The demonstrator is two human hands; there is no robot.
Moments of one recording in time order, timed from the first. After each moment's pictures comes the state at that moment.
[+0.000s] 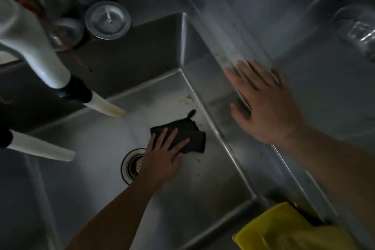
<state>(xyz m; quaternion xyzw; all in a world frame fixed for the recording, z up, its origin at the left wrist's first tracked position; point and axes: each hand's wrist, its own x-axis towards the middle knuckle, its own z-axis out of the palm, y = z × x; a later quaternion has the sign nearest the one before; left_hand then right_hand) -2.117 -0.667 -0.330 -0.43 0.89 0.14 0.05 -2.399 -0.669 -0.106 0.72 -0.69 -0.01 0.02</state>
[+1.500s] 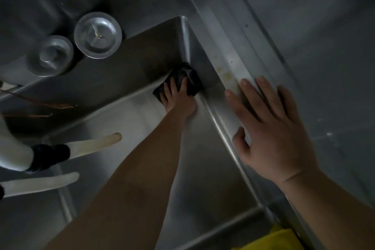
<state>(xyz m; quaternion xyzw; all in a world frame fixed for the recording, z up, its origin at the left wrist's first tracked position) -2.243 -0.833 -0.304 -0.67 0.66 0.32 0.10 -2.401 -0.673 -0.105 0.73 -0.68 -0.01 -0.01</state>
